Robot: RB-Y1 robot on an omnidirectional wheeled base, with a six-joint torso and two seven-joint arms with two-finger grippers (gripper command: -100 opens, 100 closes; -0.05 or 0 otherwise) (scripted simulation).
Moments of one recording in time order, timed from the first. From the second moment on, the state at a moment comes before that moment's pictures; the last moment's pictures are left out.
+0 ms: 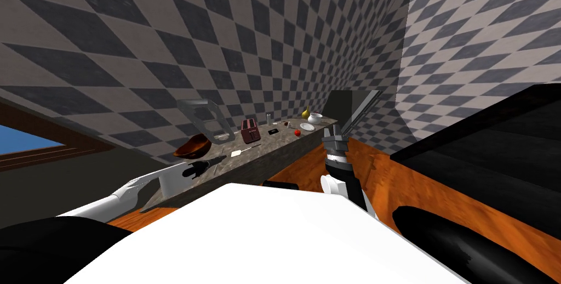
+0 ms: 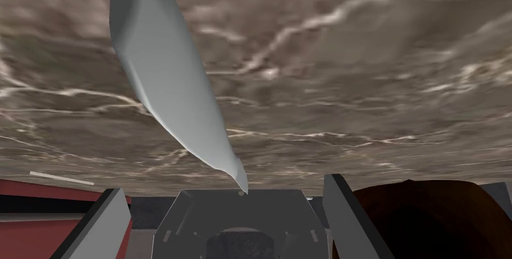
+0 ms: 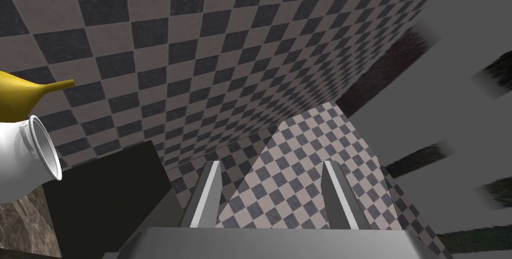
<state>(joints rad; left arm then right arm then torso) 0.55 1.29 -0.19 -1.75 0.13 0.45 -0.08 0.50 -0.03 0.05 -2.33 -0.01 -0.37 -0.09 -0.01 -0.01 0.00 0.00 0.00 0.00</state>
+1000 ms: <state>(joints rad) 0.54 1.24 -0.19 -1.69 0.11 0.43 -0.09 0.50 -0.03 0.05 -2.33 -0.01 -0.37 -0.09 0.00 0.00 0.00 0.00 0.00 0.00</state>
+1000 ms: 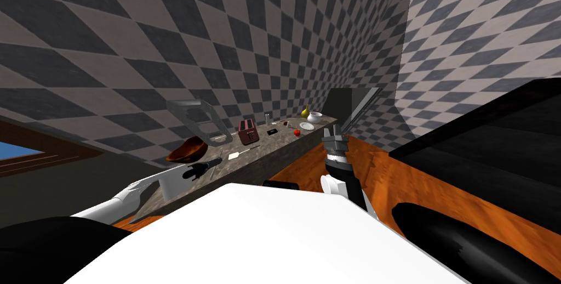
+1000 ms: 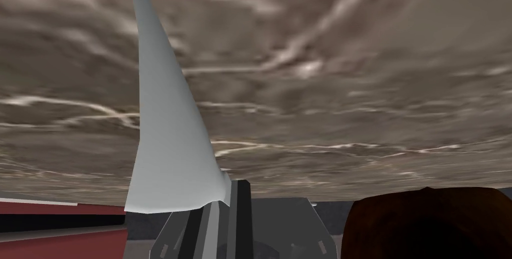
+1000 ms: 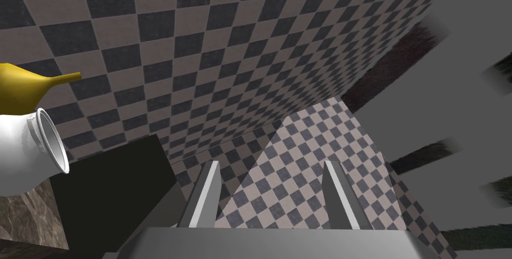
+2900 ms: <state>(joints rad) 0.38 1.49 -0.32 -1.71 0.44 0.42 -0.21 0.50 -0.03 0.05 -2.33 -0.01 -0.37 -0.09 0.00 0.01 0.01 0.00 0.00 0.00</state>
